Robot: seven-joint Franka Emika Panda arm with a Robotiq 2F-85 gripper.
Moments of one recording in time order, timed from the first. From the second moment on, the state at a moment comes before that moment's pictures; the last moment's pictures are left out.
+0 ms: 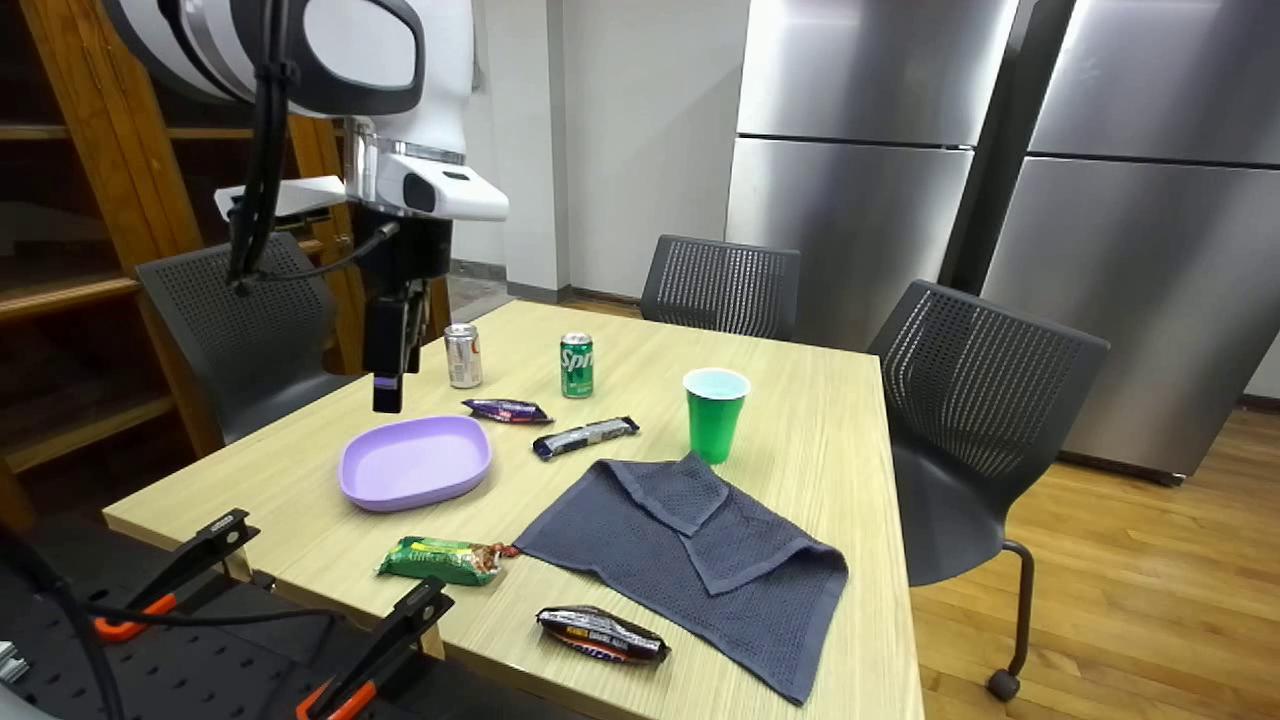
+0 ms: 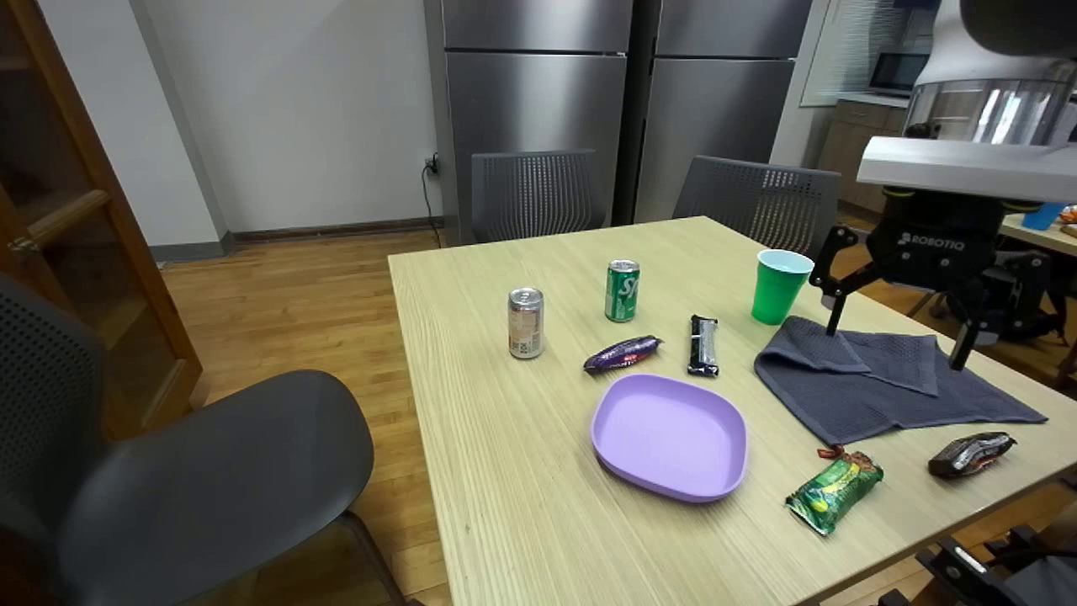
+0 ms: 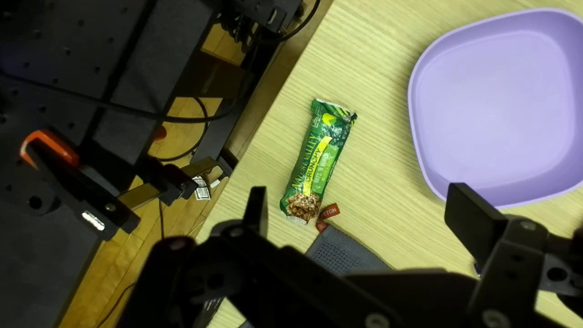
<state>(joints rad) -0.04 -0.12 0.02 -2.78 0.16 2.52 0.80</state>
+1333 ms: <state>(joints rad) 0.03 0.29 -0.12 -2.71 0.11 2.70 1.09</state>
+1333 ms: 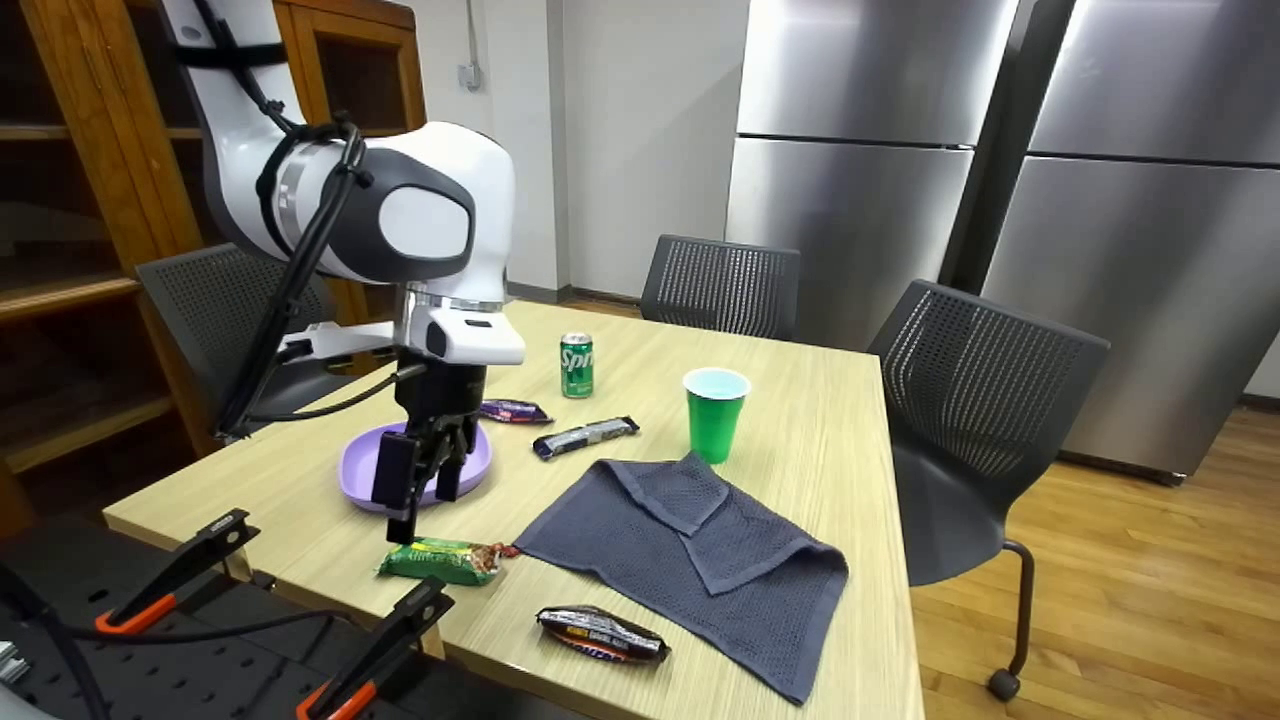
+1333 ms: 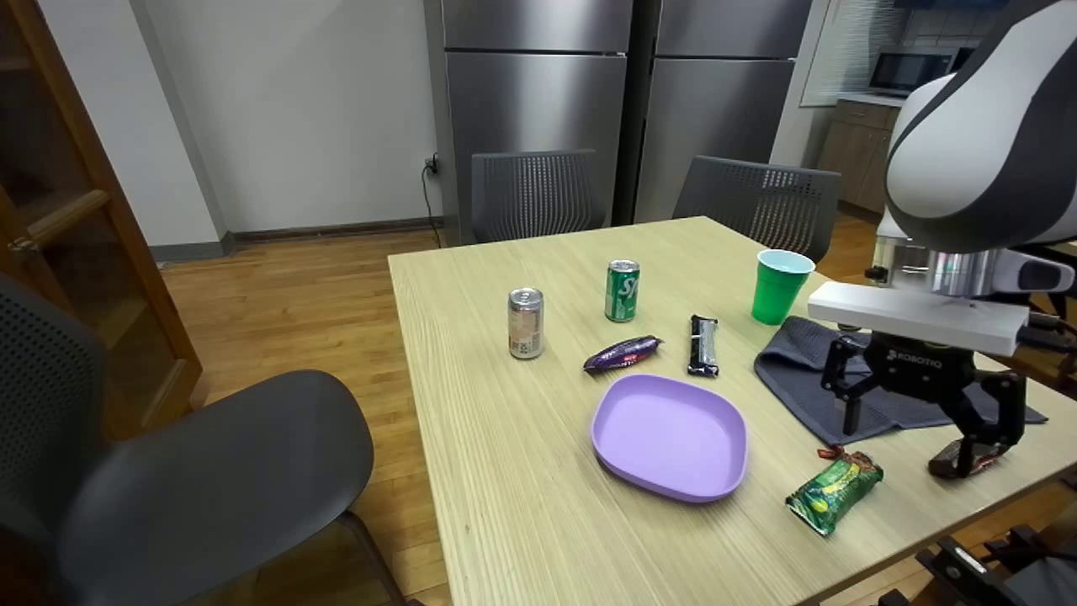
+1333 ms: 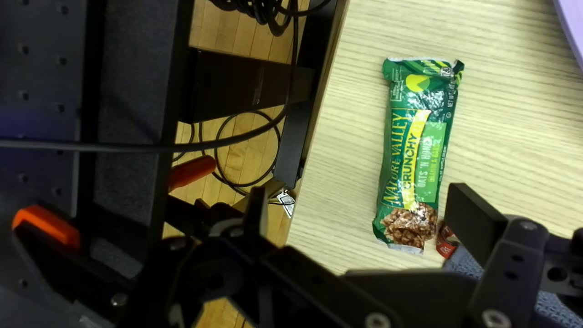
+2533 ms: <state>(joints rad) 0.11 0.46 -0.16 -2.60 0.11 2.70 1.14</state>
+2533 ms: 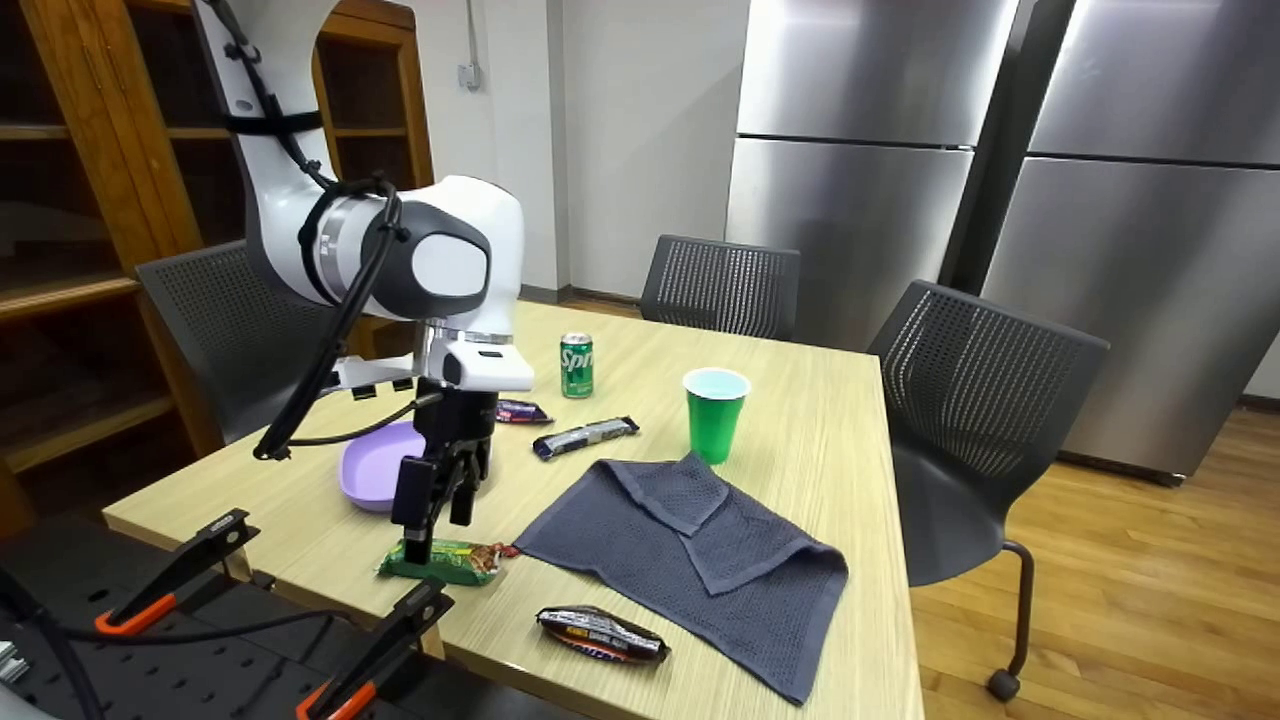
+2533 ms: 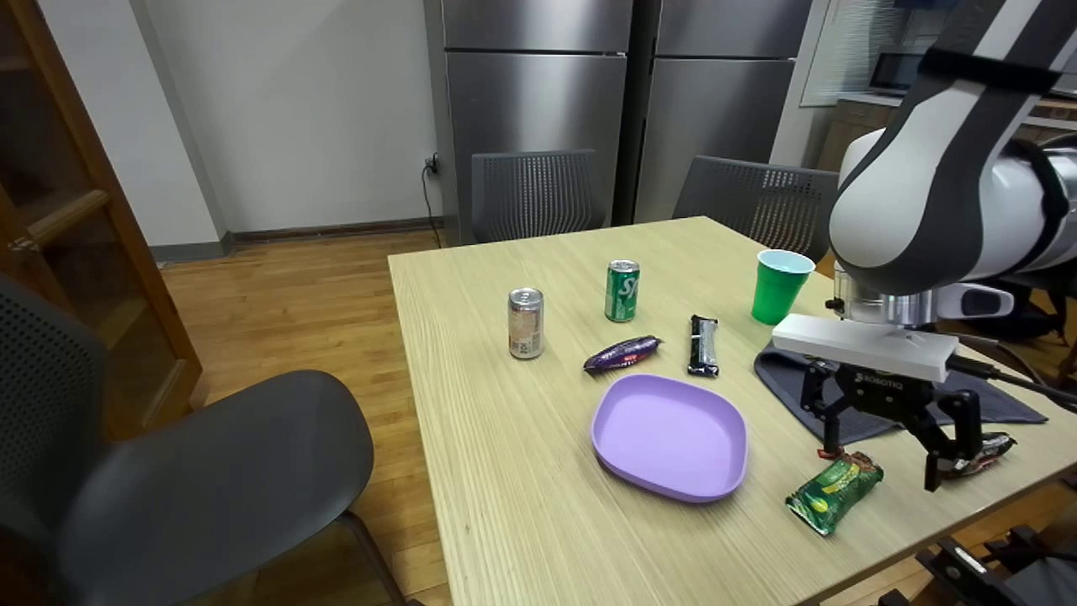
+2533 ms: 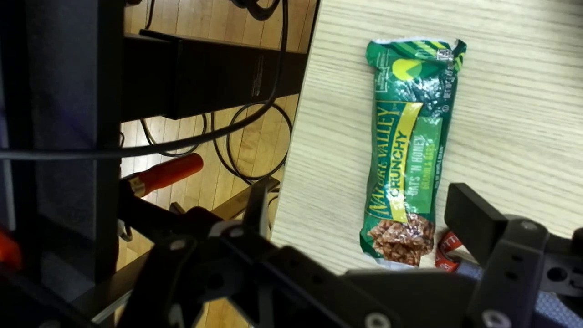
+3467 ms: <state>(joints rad) 0.11 0.48 -0.12 -2.60 0.16 2.78 1.13</state>
